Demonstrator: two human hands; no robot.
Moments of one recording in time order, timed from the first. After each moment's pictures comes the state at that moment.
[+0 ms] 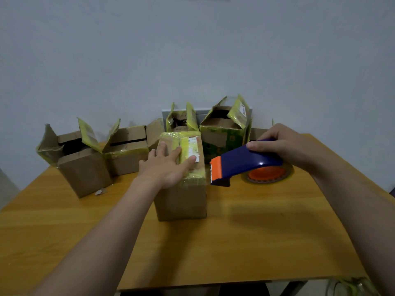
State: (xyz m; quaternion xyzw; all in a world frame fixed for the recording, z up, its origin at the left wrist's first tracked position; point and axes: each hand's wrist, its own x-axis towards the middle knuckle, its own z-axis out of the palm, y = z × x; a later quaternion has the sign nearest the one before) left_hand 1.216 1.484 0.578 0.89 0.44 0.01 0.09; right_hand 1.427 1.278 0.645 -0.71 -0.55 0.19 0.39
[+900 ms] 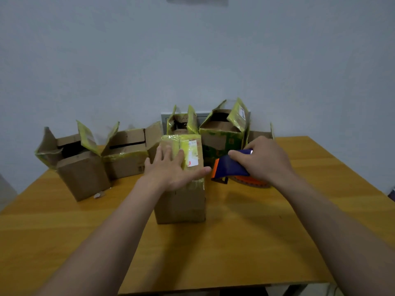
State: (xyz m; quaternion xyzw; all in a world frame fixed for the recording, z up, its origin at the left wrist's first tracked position) left_hand 1.228 1.472 0.585 0.91 0.41 -0.03 0.07; right_hand 1.397 1.308 0.612 -0.85 -0.45 -0.07 0.27
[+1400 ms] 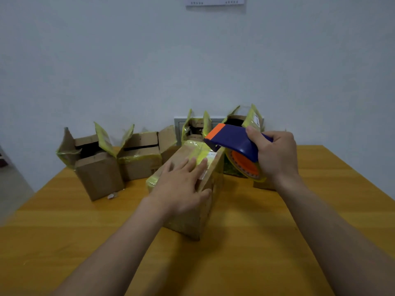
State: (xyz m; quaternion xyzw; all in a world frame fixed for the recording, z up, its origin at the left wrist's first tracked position) left_hand 1.194 1.468 0.570 0.96 0.28 0.06 -0.01; right_hand 1.370 1.333 0.627 -0.69 -0.38 -0.02 0.62
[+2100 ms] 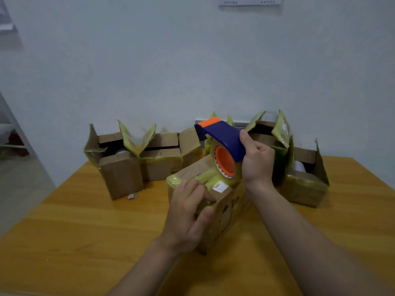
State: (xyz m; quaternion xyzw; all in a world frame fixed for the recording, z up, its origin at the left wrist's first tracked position) left_hand 1.148 1.470 0.513 0.84 0.13 0.48 0.21; right_hand 1.308 1.426 0.607 -0.56 -0.29 0.13 0.76
